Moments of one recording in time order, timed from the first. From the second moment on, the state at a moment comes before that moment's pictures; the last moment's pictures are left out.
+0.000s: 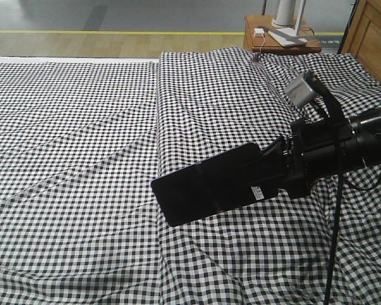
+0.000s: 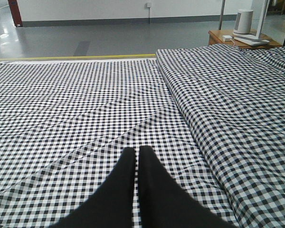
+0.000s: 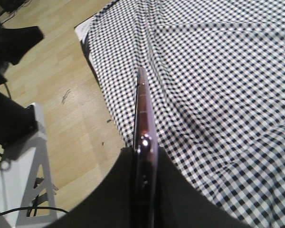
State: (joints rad) left arm 0.01 -0.02 0.03 -0.13 0.28 0.14; right arm 0.09 1.44 -1.05 1.09 1.20 -1.22
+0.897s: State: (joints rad) left arm 0.01 -0.02 0.03 -0.13 0.28 0.14; right arm 0.21 1.34 -1.05 1.09 1.21 -1.20
